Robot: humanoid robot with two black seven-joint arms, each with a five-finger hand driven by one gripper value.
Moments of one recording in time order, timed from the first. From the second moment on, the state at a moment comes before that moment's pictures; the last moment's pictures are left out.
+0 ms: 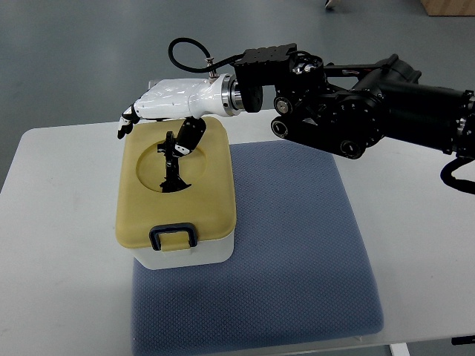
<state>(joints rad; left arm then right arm) -0.01 0.00 -0.14 -0.23 0.00 -0.01 0.04 1.48 -0.05 -0.01 0.90 -1.37 0.09 0.39</state>
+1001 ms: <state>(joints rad) -0.01 0.00 -0.13 -0.23 0.00 -0.01 0.04 1.40 -0.80 0.00 1.26 -1.41 0.09 0.47</state>
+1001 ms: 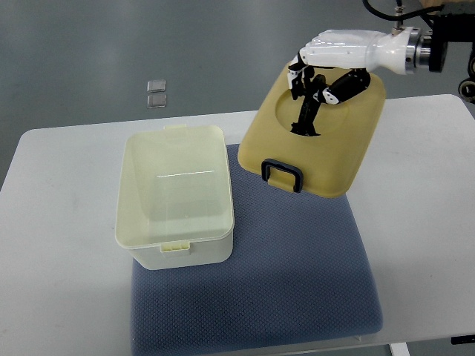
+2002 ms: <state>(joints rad) -0.01 0.00 -0.13 -0.22 0.00 0.00 0.04 1.05 -0.56 0.00 1.06 -1.50 -0.09 0.48</state>
